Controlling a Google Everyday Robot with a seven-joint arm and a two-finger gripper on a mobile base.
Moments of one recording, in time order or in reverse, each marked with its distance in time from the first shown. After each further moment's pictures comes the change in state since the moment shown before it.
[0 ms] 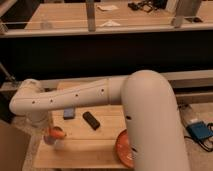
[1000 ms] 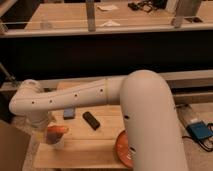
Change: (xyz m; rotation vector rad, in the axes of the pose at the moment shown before) arm 0.001 0.000 0.004 0.000 -0.011 -0.015
